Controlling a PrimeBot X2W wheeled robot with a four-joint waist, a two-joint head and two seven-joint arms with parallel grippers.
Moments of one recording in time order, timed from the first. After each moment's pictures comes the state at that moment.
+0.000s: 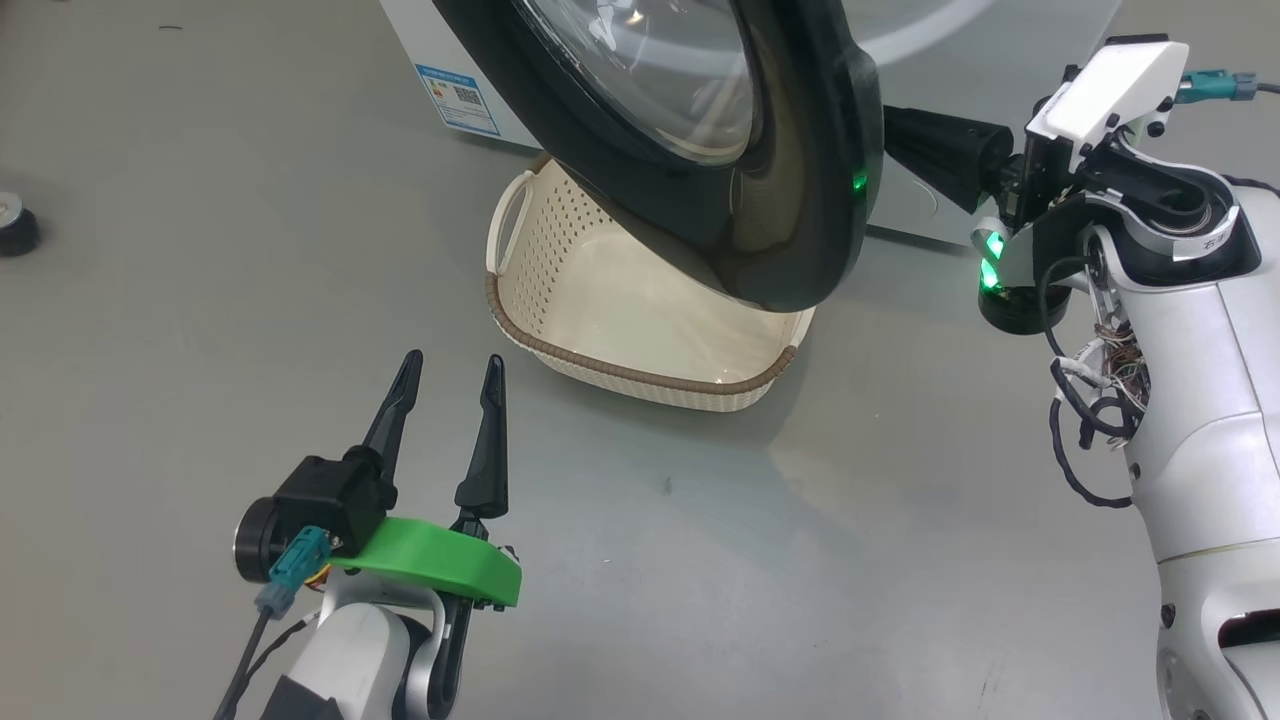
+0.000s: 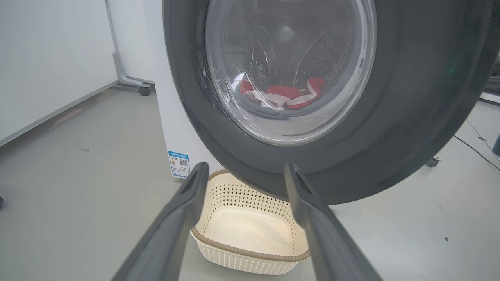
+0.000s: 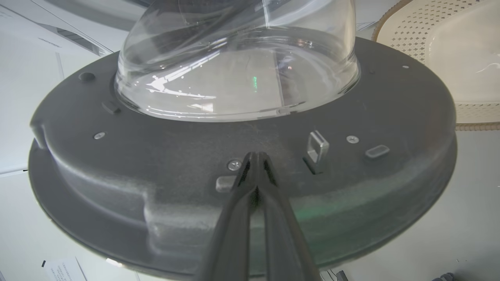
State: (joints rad) left arm -0.25 0.03 -0.40 0.18 -0.47 0.12 -0.25; right arm -0.86 -0.11 0.13 0.56 1.60 -0.10 0.80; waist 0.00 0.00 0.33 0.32
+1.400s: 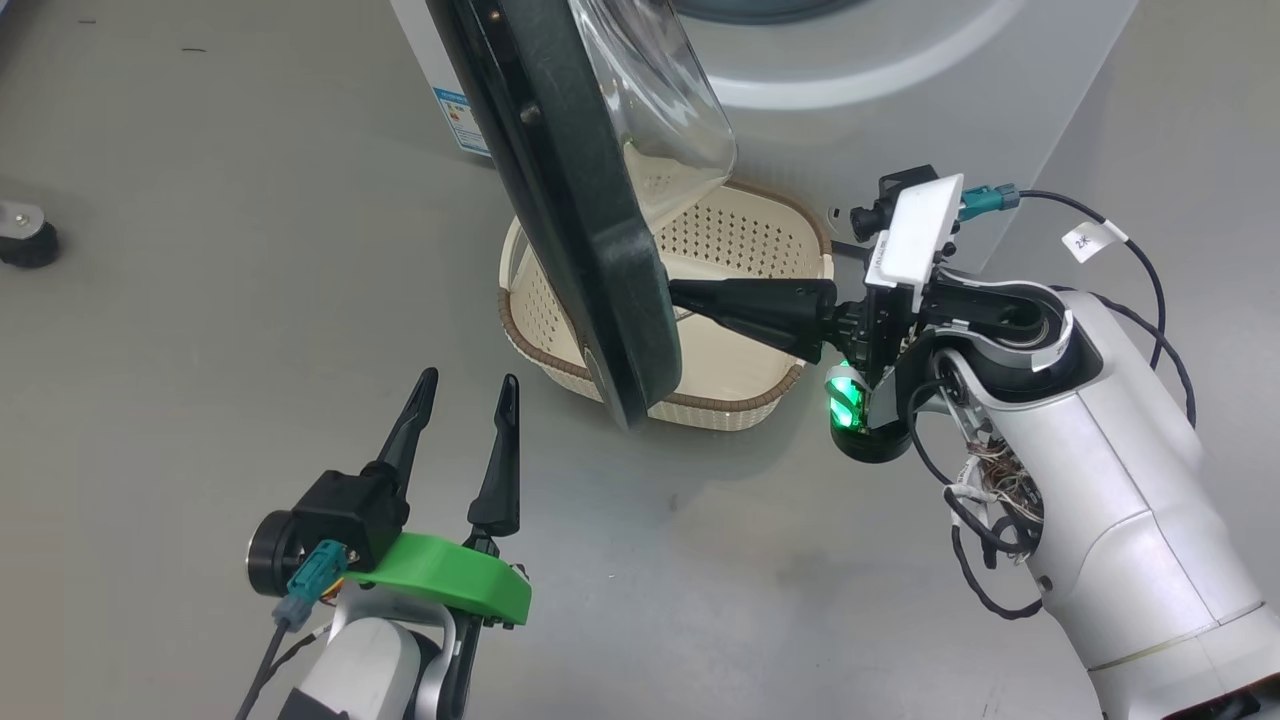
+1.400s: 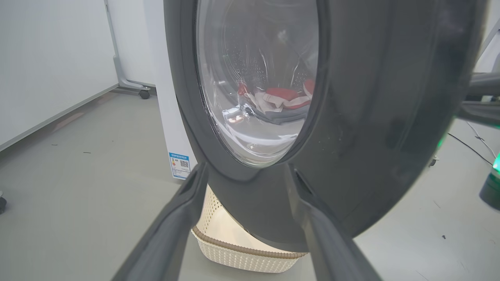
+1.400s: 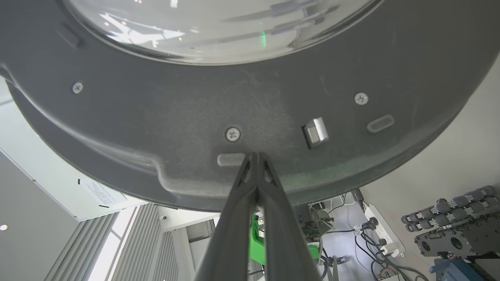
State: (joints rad) left arm -0.23 0.03 -0.42 0.19 -0.46 0.12 -0.25; right arm -0.71 -0.07 0.40 0.43 1.86 -0.13 0.91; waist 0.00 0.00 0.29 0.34
